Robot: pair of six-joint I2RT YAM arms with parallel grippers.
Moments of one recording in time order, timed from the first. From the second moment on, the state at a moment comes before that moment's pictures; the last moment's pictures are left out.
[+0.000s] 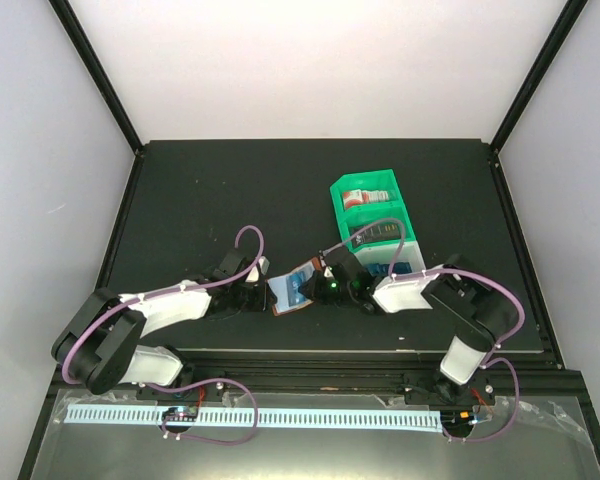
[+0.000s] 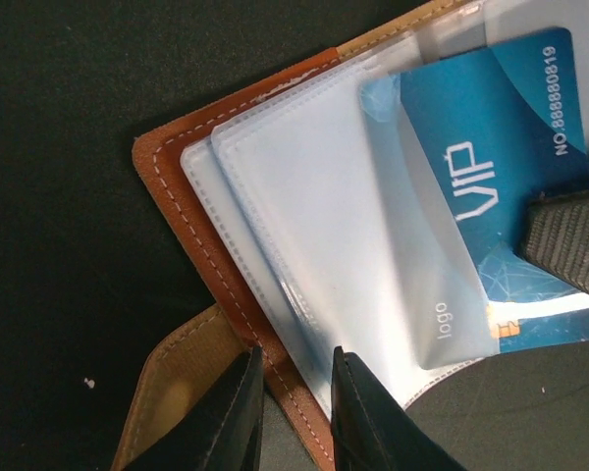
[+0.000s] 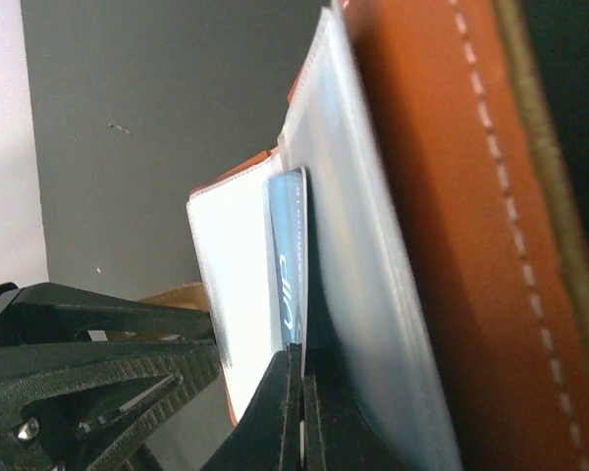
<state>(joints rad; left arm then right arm) -0.58 1.34 0.47 -0.15 0.28 -0.58 0.85 1.73 0.65 0.37 -0.30 1.07</state>
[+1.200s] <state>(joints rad) -0.58 1.34 0.47 -0.12 0.28 -0.59 0.87 1.68 0.86 -0.10 -0.21 0.85</state>
